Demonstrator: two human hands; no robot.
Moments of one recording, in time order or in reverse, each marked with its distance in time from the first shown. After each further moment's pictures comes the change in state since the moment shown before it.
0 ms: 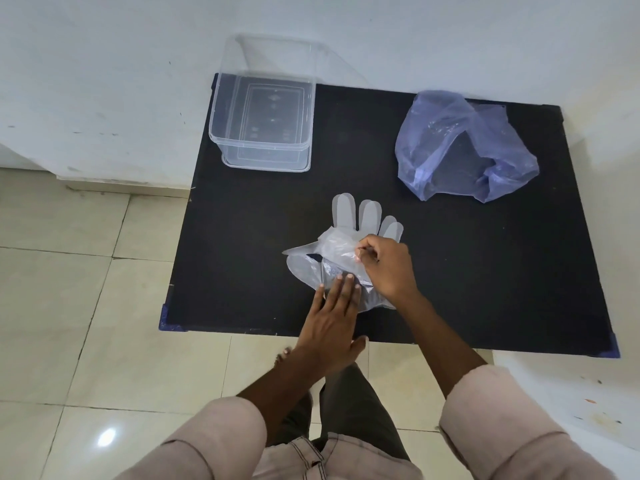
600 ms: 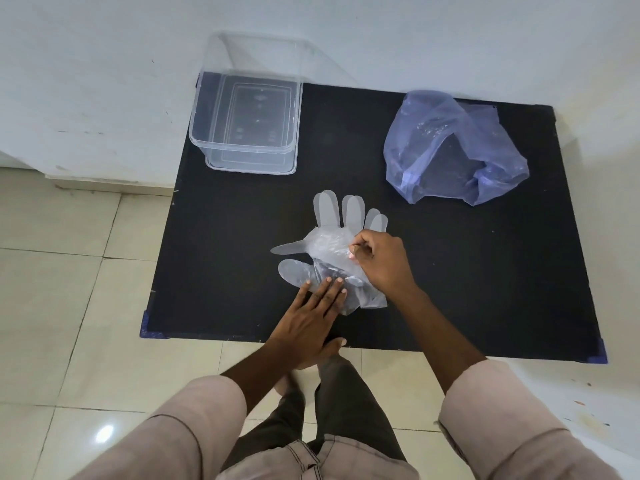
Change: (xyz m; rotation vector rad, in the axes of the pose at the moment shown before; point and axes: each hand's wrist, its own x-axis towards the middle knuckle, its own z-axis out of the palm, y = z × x) left_hand 0.020 -0.029 0.006 0.154 -0.062 0.159; right_hand 0.024 0.009 -0.025 0.011 -0.042 -0.033
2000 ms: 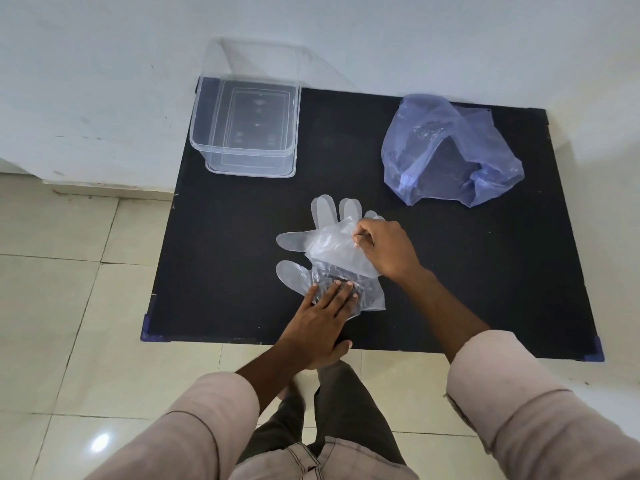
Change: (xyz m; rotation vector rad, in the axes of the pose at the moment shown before) left_hand 0.007 0.020 -0.006 -0.054 -0.042 0.025; right_hand 0.020 0.008 -0.016 -0.231 -0.076 -0.098
